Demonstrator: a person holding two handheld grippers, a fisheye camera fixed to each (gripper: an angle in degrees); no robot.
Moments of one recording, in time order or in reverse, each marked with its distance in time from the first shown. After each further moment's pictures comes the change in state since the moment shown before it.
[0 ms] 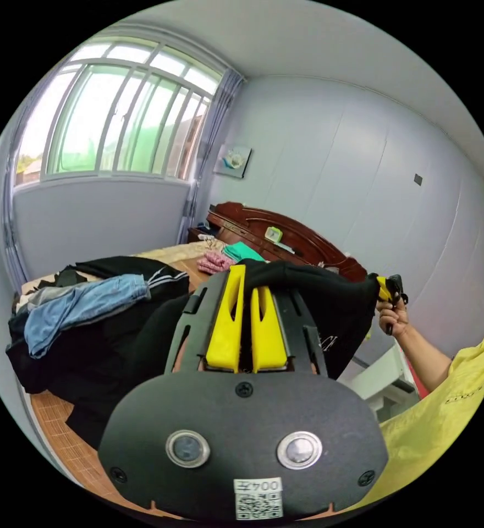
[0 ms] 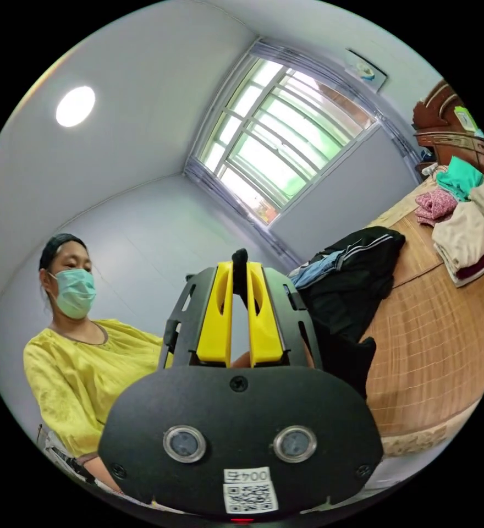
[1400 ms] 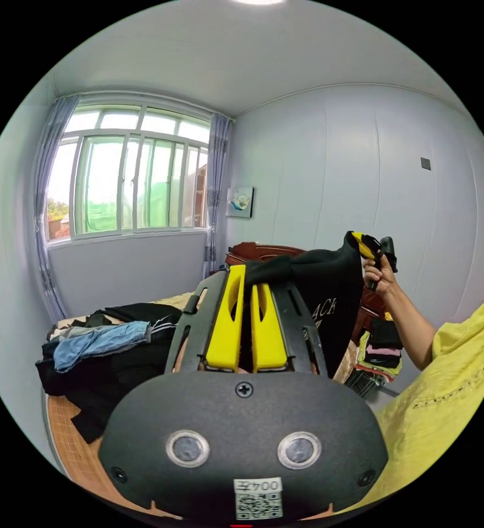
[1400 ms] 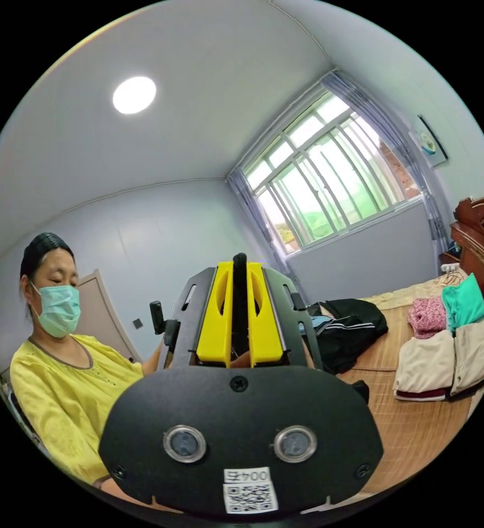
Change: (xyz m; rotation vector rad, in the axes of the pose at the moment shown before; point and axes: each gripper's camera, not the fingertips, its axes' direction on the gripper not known) left arm 0.383 -0.080 -0.136 0.204 -0.240 0.051; right arm -0.208 -0.340 -0.157 0.004 -0.107 -0.318
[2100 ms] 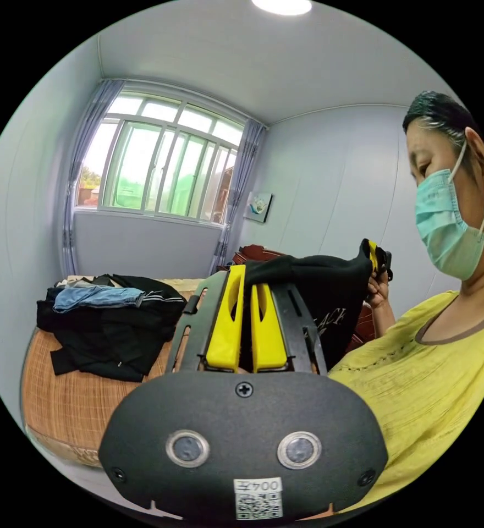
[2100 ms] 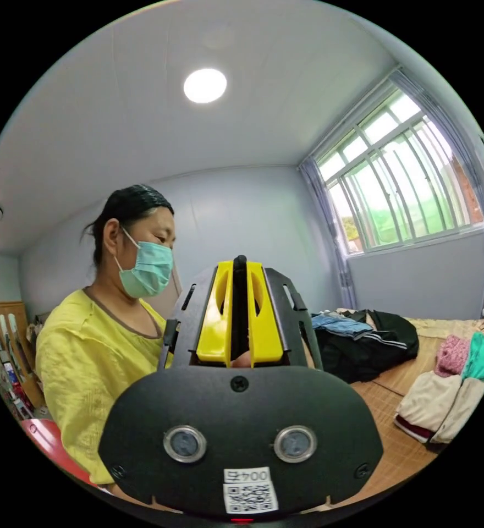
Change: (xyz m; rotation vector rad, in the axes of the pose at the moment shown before) left arm 0.218 -0.051 -0.008 0.009 -0.094 -0.183; right arm -0.015 -0.067 -0.149 -0.134 -0.284 -0.192
